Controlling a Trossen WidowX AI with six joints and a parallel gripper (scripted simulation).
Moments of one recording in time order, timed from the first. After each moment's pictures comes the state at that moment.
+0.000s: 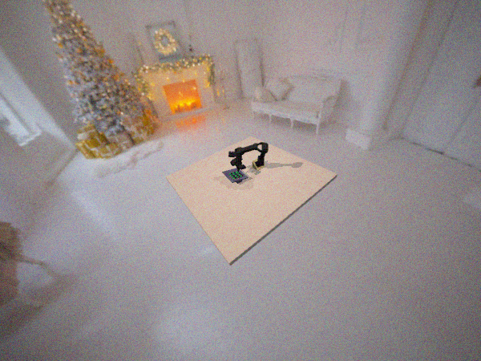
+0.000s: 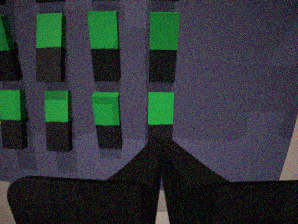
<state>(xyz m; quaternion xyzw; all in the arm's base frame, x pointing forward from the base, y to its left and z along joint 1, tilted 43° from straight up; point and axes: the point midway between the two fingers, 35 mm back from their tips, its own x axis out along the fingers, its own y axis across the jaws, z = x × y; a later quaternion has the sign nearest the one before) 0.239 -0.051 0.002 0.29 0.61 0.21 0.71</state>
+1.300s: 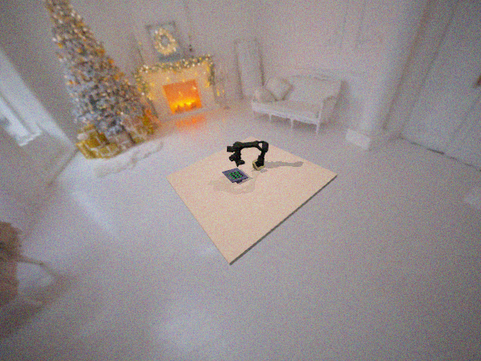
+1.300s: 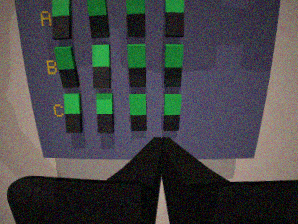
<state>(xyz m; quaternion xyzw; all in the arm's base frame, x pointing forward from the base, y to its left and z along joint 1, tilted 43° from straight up) 0.250 -0.086 0.058 0.30 0.62 0.21 0.69</state>
